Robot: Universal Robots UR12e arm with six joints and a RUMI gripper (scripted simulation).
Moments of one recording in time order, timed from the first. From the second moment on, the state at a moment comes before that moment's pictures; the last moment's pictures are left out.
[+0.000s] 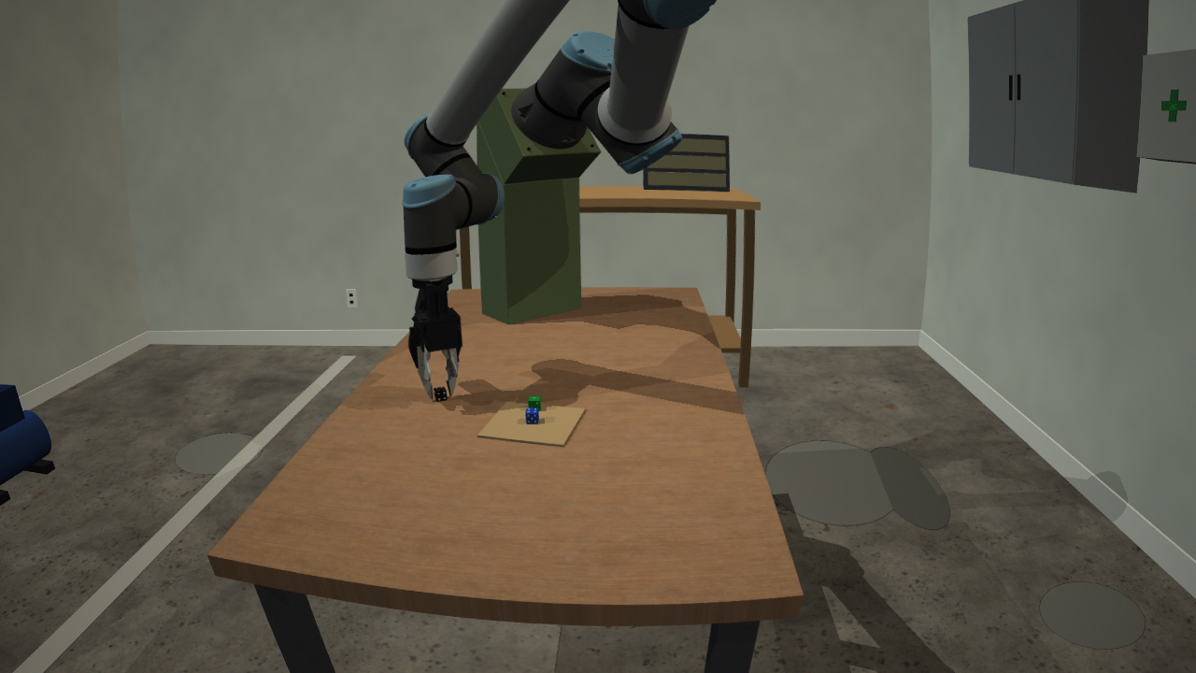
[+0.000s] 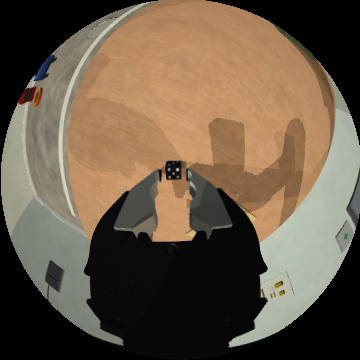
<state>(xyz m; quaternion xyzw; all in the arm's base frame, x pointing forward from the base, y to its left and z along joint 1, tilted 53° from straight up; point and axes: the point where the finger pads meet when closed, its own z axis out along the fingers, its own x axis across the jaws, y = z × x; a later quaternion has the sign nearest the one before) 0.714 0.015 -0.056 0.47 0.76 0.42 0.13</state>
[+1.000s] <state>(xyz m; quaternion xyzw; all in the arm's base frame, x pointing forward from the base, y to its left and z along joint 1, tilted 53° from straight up) 0.717 0.017 -0.058 0.47 0.76 0.42 0.14</state>
